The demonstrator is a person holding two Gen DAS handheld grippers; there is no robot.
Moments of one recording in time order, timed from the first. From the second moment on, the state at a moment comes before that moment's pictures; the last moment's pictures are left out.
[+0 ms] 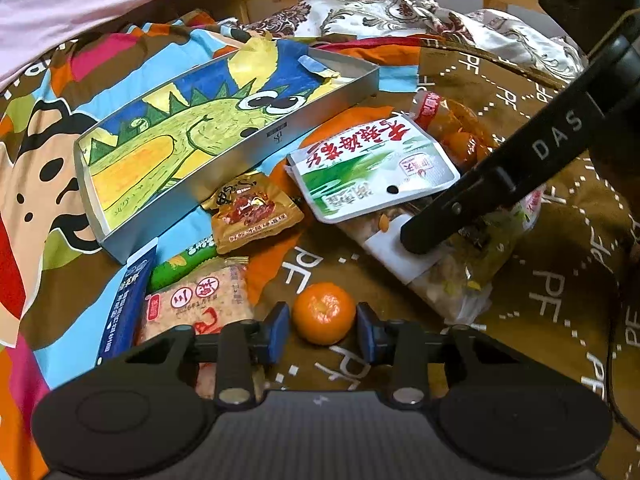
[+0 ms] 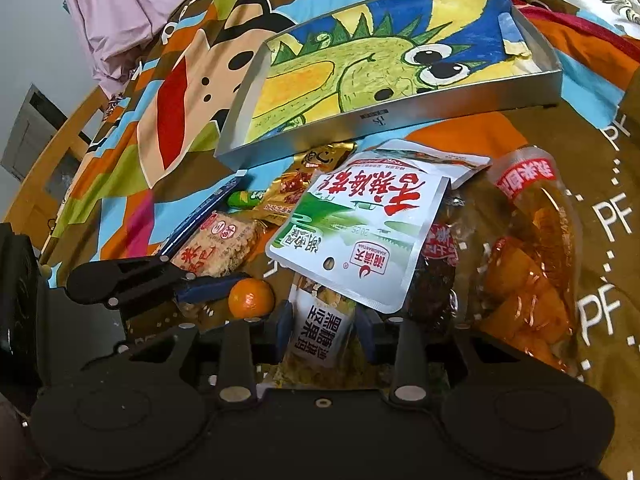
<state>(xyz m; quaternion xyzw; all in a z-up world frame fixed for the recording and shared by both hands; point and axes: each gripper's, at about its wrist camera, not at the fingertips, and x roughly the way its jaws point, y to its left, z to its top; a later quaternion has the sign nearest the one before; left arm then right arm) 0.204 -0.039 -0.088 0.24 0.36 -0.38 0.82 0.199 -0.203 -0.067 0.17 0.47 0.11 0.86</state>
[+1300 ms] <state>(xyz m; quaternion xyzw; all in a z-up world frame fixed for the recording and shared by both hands) 0.204 0.016 -0.015 0.07 0.30 -0.23 0.92 0.144 -0.165 -0.062 0.14 0.46 0.17 0.86</state>
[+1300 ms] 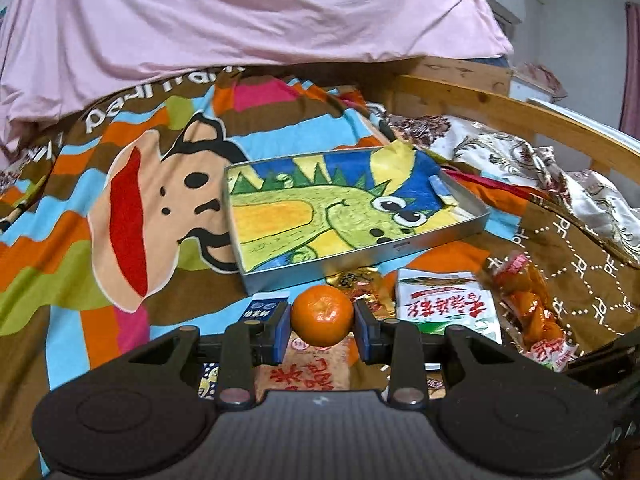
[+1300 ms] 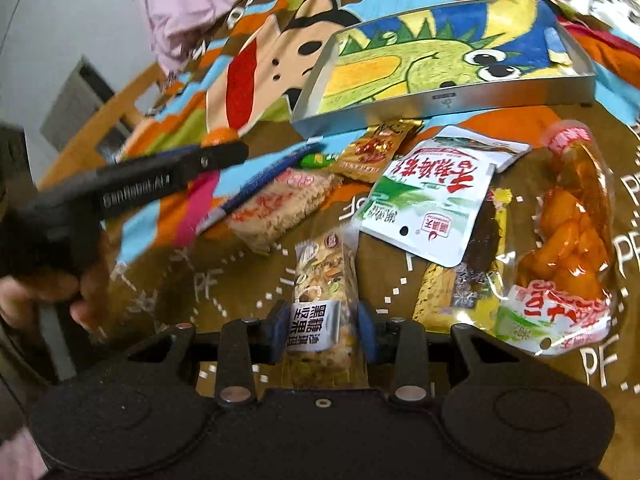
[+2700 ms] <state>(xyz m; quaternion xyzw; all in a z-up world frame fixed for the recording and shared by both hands) 0.326 -0.002 -0.017 -0.04 0.21 -0.17 0.96 0.295 -0.185 -0.006 0.03 0.18 0.04 0.98</state>
